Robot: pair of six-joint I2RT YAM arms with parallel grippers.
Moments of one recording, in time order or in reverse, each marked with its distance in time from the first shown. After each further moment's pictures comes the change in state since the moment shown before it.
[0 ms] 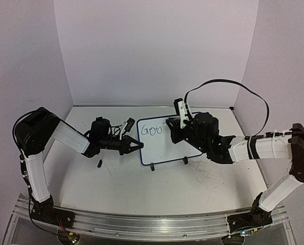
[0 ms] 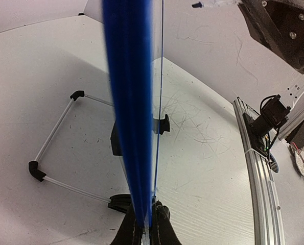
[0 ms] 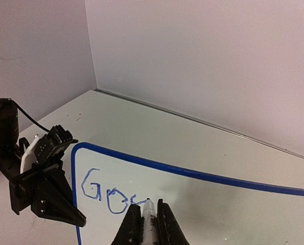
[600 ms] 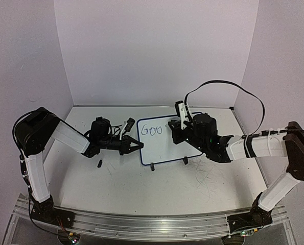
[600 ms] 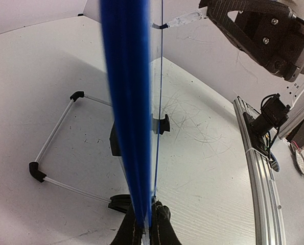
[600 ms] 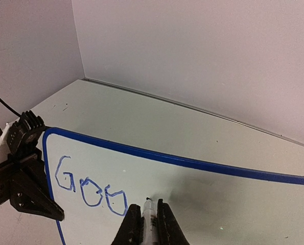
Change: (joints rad) left arm 0.000 -0.001 0.000 -0.002 0.000 0.009; right arm -0.033 0.044 -0.001 -0.014 0.003 0.017
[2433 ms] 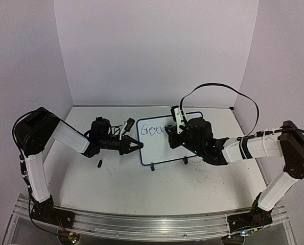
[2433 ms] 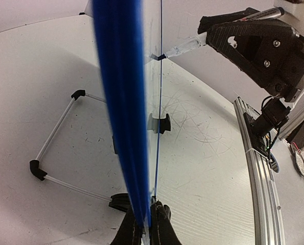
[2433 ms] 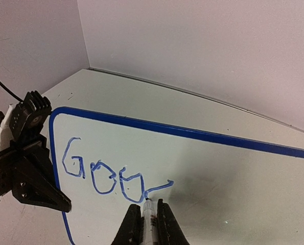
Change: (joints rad) left arm 0.000 -0.001 0.000 -0.007 -0.001 -0.005; right arm 0.031 0.043 0.000 -0.002 0.010 0.030
